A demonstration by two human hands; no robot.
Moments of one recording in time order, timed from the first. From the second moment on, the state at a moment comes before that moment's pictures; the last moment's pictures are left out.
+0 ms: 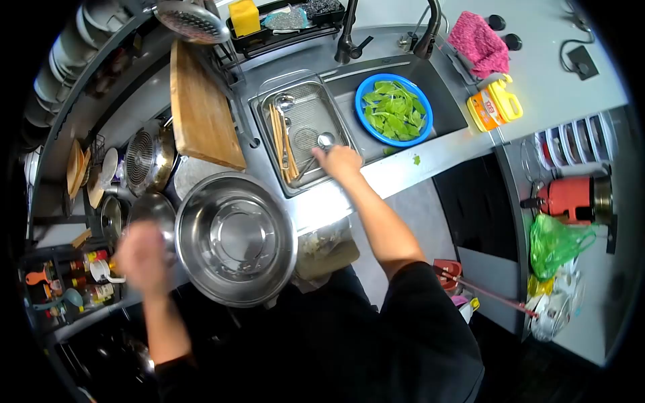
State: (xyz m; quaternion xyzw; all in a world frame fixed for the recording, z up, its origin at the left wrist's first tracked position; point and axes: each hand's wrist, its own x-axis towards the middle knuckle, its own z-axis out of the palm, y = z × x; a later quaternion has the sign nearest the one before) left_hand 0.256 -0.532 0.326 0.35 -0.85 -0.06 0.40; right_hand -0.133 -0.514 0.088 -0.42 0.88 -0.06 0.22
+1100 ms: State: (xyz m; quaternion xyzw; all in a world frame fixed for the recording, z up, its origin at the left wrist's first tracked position) left_hand -0.019 -0.585 0.138 0.61 -0.76 -0.20 -0.08; right_hand -0.129 -0.558 0.059 -0.07 0.39 -0.66 0.64
